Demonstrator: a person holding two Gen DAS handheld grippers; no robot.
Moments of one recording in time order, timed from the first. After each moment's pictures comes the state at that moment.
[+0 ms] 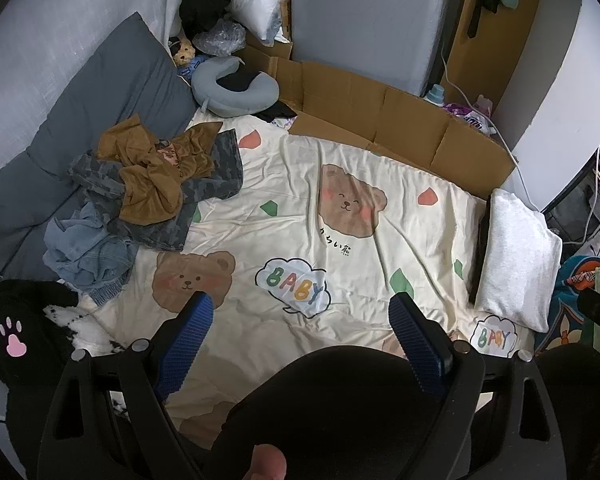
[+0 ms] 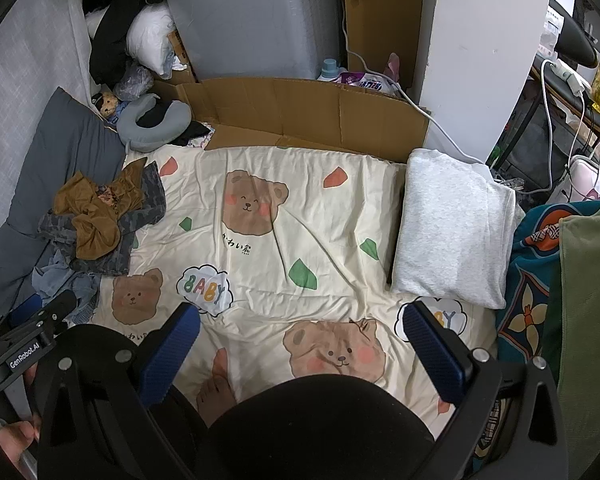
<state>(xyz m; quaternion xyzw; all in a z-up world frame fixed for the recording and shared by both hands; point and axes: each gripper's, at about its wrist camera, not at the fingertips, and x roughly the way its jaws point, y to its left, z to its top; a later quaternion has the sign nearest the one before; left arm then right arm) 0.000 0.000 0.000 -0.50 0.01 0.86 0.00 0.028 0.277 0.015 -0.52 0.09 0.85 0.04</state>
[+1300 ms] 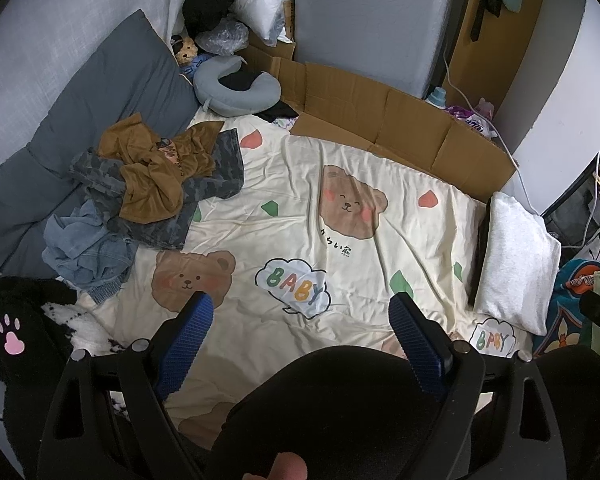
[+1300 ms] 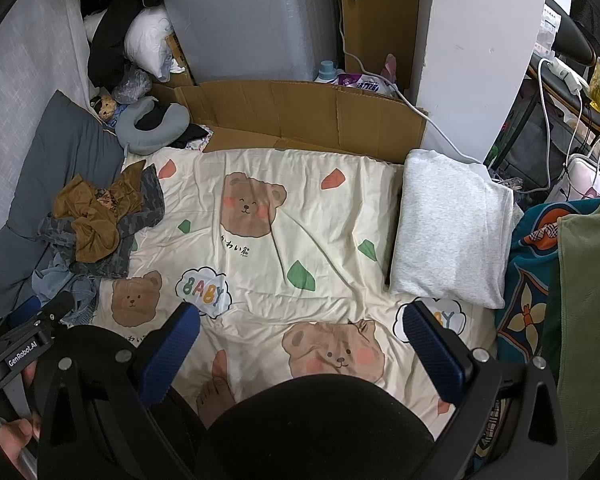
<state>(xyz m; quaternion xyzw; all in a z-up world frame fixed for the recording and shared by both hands) 0.003 0.000 -0.001 -0.50 0.00 0.86 0.01 0.030 0.280 0.017 -0.52 0.09 0.85 0.04</state>
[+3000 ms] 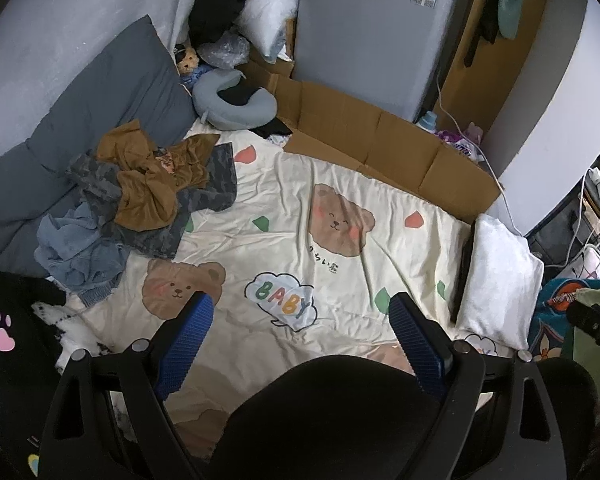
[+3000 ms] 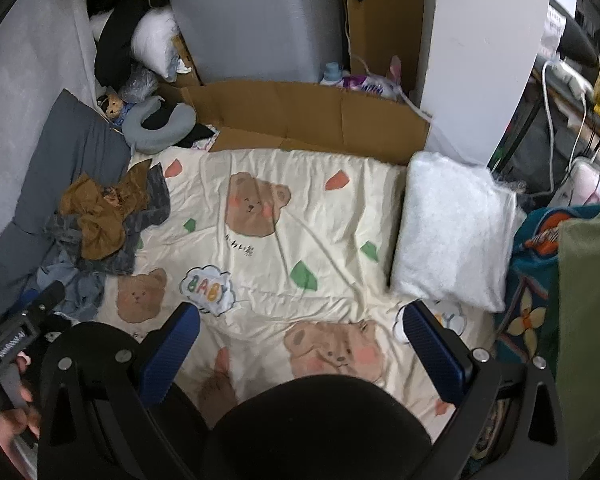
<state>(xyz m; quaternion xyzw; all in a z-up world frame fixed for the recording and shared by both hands) 0.008 -0.018 0.019 -0.48 -0.03 0.88 0.03 0.032 0.284 0.031 -0.51 0.09 0.85 0.02</state>
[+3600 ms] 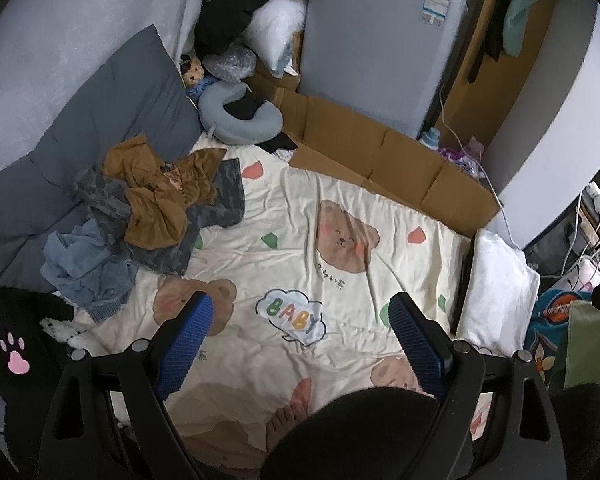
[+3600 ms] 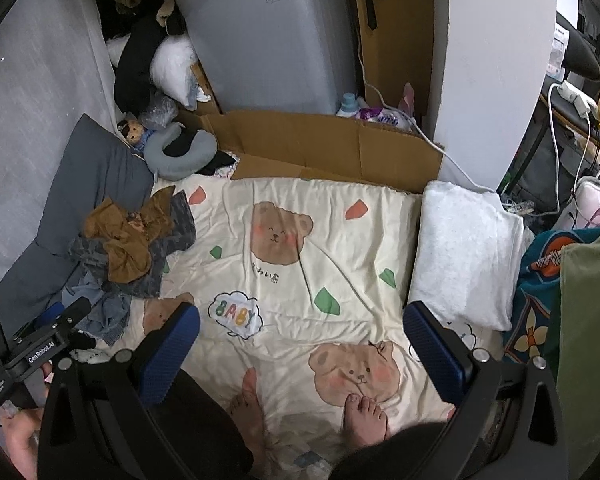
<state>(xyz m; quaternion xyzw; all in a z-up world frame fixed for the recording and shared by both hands) -0.017 -0.054 0.055 -0.47 -0.04 0.88 0.04 0.016 0.268 0.089 -0.48 0.11 0.87 0.00</state>
